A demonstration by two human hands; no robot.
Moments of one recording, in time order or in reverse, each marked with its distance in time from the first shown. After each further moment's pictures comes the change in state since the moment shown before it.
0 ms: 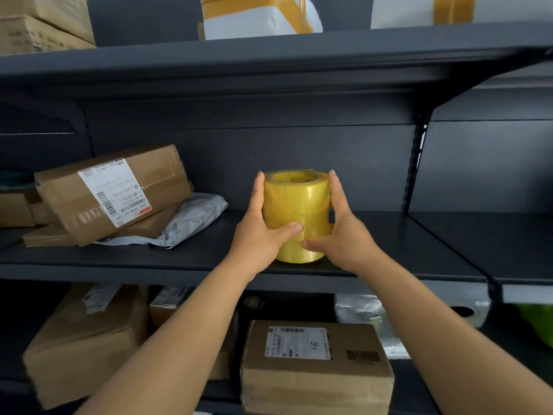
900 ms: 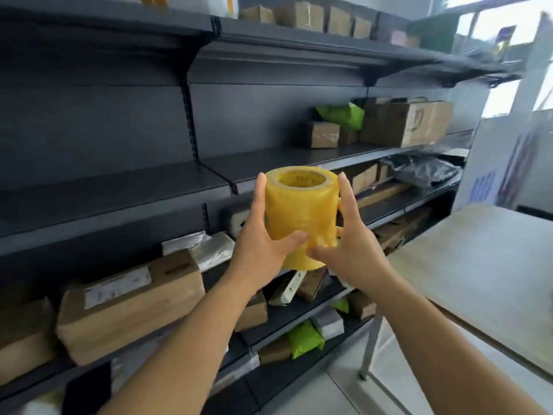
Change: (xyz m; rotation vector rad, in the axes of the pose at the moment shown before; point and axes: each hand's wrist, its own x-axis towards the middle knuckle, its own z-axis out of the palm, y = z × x) left_hand -0.242 0.132 0.202 -0.273 -0.574 0.185; right_hand -0.362 -0.005 -0.173 -0.243 0.546 0.323
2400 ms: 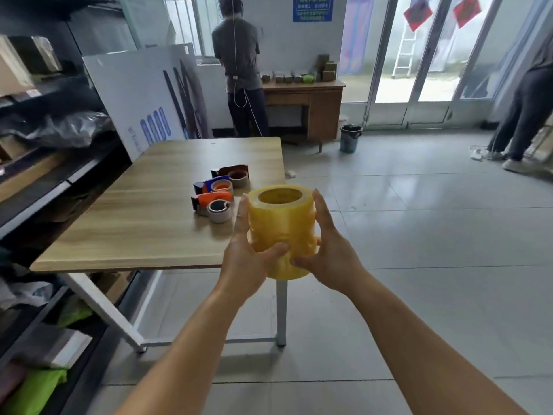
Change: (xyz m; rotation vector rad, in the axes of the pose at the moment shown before) left_hand -0.245 0.216 0.548 -0.420 -0.929 -0.102; right_hand -0.419 0.154 -0.461 -0.421 0.566 0.665
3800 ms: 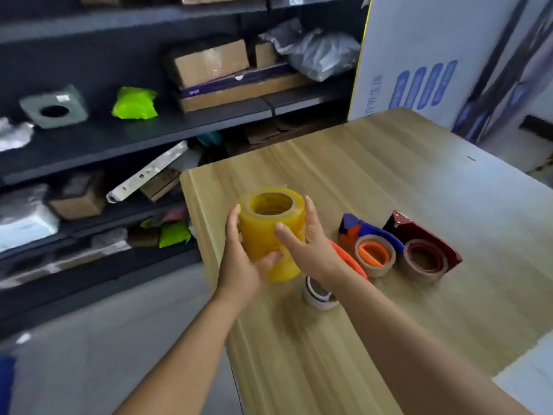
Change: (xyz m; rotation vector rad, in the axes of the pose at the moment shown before) left_hand 0.306 -0.157 -0.105 0.098 1.156 -0.304; right_hand 0.453 0.037 0.256 0.440 -1.179 -0.143
